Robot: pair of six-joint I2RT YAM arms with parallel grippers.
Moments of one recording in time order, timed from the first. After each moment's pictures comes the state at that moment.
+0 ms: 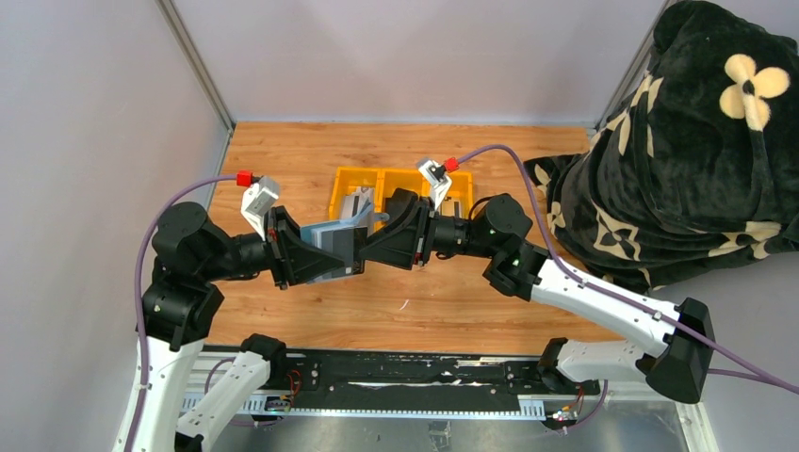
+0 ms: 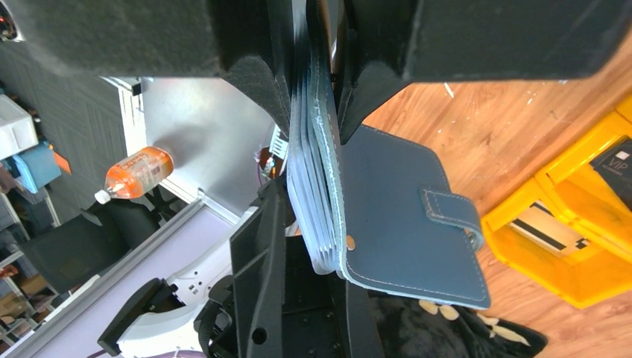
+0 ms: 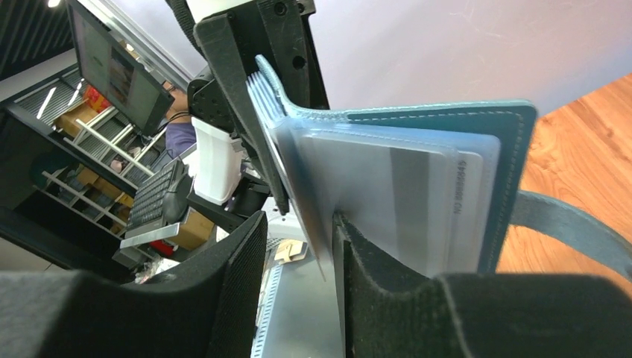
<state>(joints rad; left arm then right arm) -0.28 0.66 1.16 -0.58 1.02 -0.39 0.99 1.16 0.99 0.46 -0.53 0.85</state>
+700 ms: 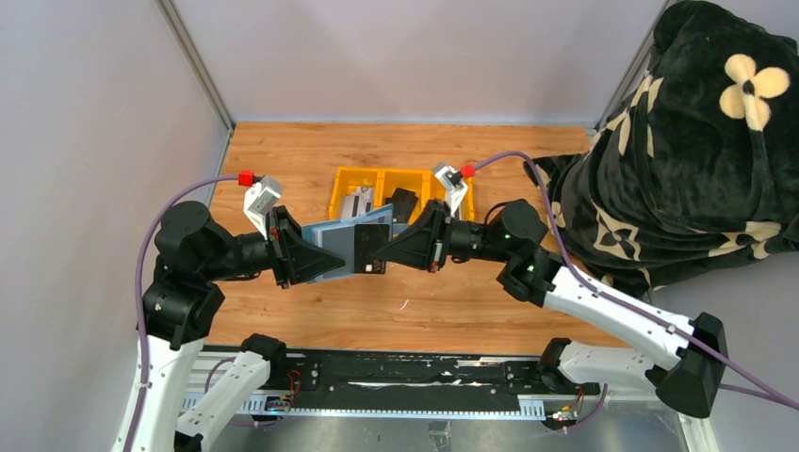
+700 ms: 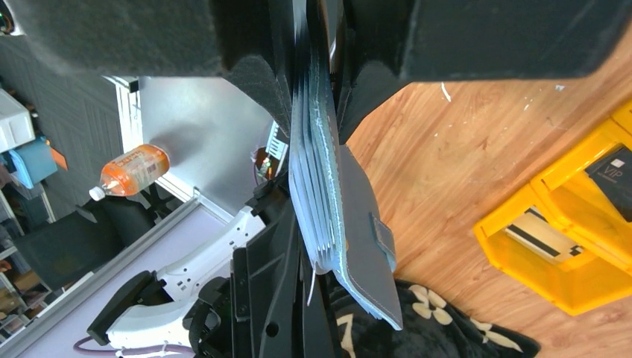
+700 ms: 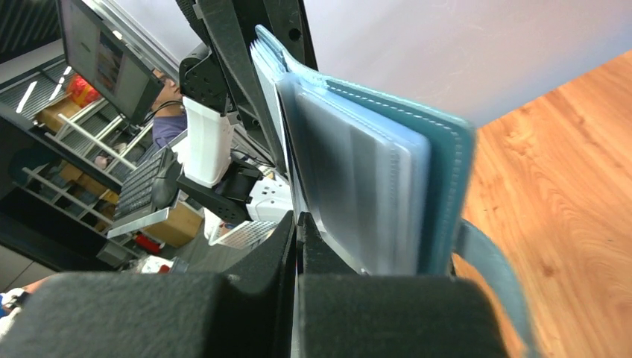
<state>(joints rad) -0.29 0.67 1.16 -0.61 0.99 -0.38 0.95 1.10 0.92 0.45 -0.58 0.84</state>
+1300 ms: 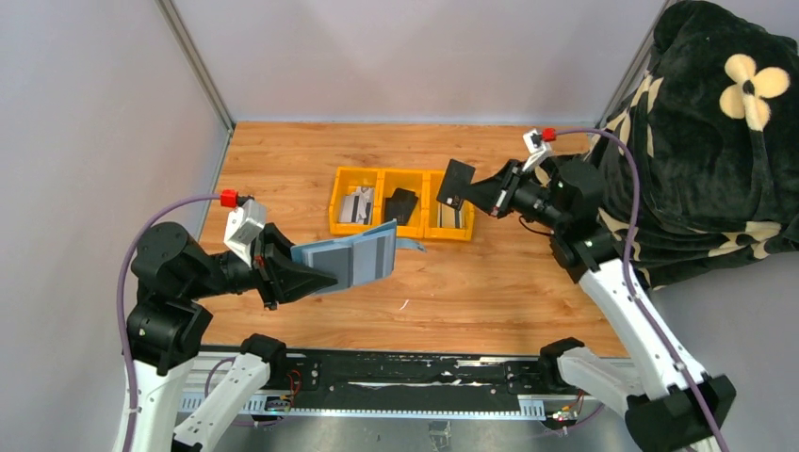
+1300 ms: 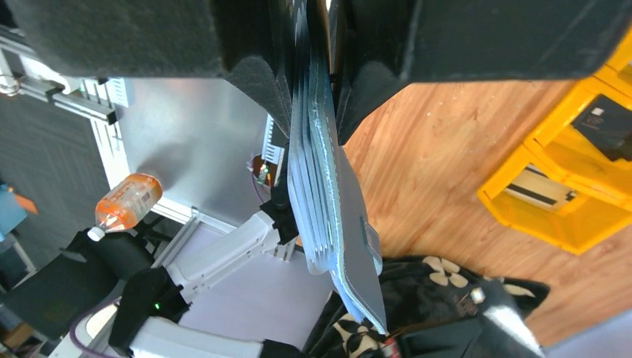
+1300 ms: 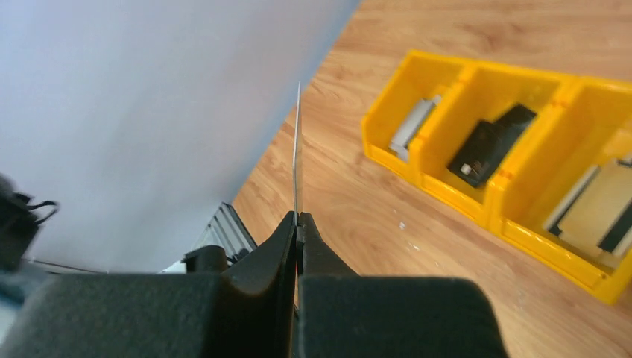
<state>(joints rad) -0.29 0.60 1.18 -0.60 1.07 -0.30 0.35 0.94 0.96 -0.05 -0.59 0.67</state>
